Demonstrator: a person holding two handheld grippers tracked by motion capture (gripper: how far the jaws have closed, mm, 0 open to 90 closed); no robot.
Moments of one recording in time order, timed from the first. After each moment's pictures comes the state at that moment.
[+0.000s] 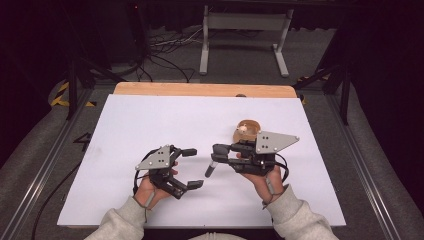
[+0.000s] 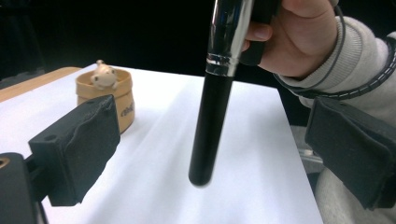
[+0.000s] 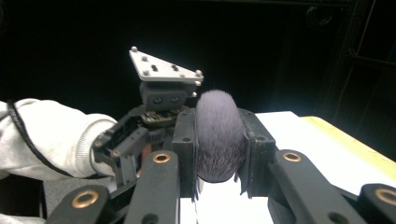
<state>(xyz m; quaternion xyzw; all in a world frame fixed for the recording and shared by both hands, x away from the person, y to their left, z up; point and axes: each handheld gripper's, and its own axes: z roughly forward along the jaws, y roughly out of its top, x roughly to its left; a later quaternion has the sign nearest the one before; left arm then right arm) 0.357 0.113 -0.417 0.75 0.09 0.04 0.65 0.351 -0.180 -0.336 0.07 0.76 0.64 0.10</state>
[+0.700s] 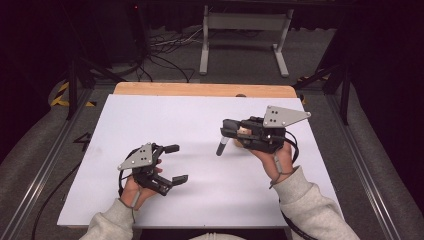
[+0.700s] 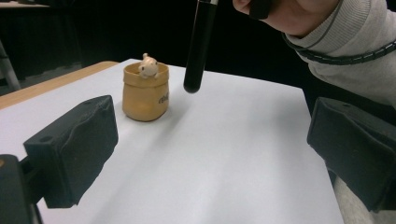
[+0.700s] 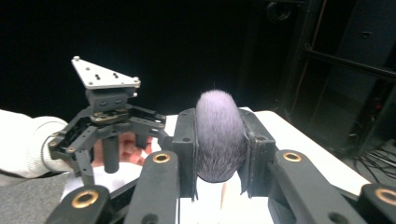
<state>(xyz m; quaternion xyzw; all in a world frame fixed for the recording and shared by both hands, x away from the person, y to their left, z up) 0.357 0.149 -0.417 0.75 0.13 0.07 0.65 0.380 -0.197 -0.294 0.11 0.77 0.62 0.15</state>
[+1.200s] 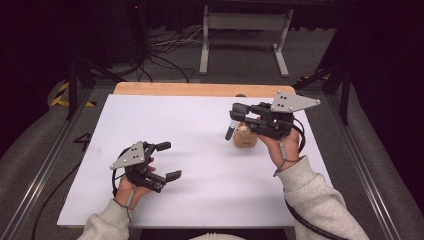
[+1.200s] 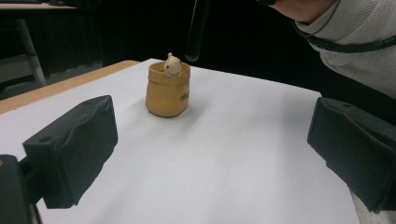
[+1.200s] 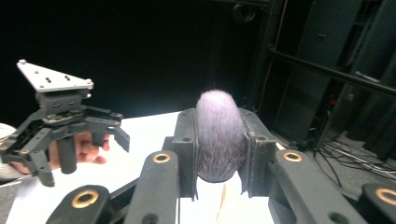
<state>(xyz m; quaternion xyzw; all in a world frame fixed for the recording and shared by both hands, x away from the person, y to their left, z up) 0.357 0.166 -0.417 0.74 0.16 0.10 0.64 0.399 -0.212 -0.275 0.14 0.76 0.60 0.20</state>
